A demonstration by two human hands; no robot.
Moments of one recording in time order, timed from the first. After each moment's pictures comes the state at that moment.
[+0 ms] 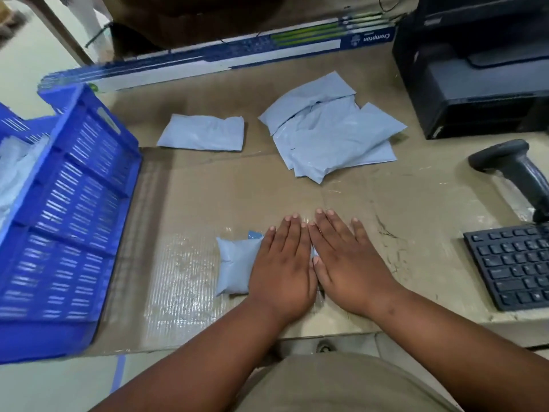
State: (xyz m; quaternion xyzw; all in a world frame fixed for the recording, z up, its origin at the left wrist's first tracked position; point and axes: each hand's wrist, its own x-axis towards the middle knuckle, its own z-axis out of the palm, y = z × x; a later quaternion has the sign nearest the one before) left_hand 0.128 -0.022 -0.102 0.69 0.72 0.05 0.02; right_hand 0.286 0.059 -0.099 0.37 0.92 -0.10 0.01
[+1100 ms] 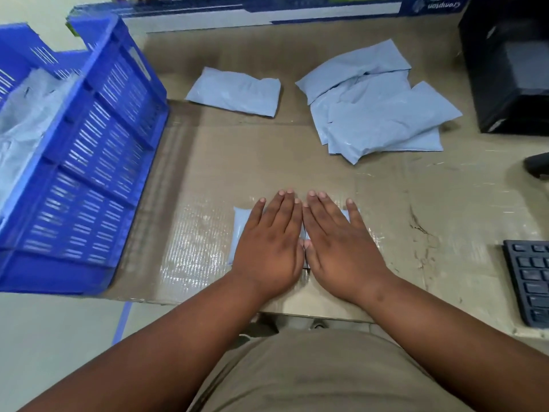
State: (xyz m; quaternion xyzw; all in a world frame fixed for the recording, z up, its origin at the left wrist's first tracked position) left_hand 0.082 -0.050 -0.093 0.66 0.75 0.02 -0.02; right_hand 0.239 0.043 -0.094 0.29 0.95 -0.06 0.01
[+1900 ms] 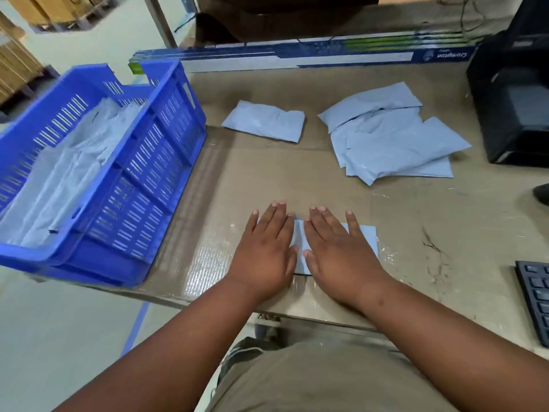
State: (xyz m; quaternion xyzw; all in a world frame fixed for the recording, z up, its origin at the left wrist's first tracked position) left_hand 0.048 -0.085 -0.079 0.63 0.77 0.04 -0.02; right_hand 0.214 0.029 -0.076 0.26 0.96 -0.05 0.01
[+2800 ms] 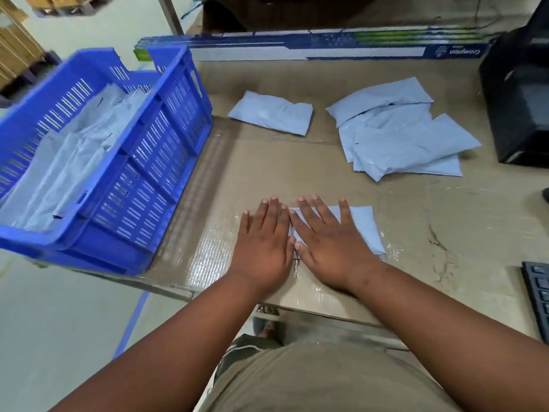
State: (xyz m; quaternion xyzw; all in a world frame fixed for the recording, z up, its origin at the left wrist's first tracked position) left_hand 0.048 -0.092 -0.087 0.57 0.82 0.03 0.01; right_hand 0.191 0.036 -0.084 0.21 0.98 -0.02 0.04
